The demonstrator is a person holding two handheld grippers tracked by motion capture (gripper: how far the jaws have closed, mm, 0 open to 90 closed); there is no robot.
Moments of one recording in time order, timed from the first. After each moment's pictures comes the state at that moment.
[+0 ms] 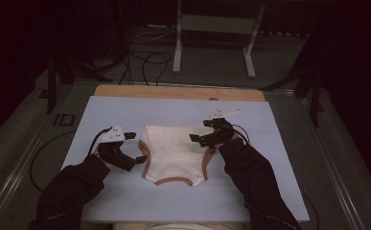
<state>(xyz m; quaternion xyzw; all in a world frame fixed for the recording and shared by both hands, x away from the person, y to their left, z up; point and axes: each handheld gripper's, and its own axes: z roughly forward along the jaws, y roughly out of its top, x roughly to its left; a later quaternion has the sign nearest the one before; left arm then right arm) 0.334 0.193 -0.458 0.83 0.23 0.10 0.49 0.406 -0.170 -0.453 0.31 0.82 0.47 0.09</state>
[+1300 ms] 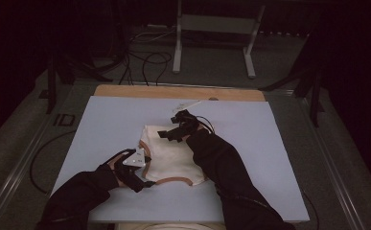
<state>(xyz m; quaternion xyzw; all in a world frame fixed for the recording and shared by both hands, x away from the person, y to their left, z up) 0.317 0.155 -0.511 0.93 0.11 0.06 0.36 0.444 -0.069 -0.470 0.27 0.85 0.46 0.03</state>
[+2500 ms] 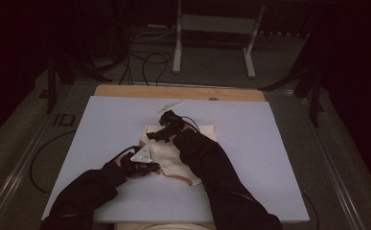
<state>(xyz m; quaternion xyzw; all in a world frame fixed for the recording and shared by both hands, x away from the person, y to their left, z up) 0.332 0.142 -0.519 0.92 0.13 0.08 0.36 0.459 -0.024 -0.492 0.26 0.86 0.43 0.02</state>
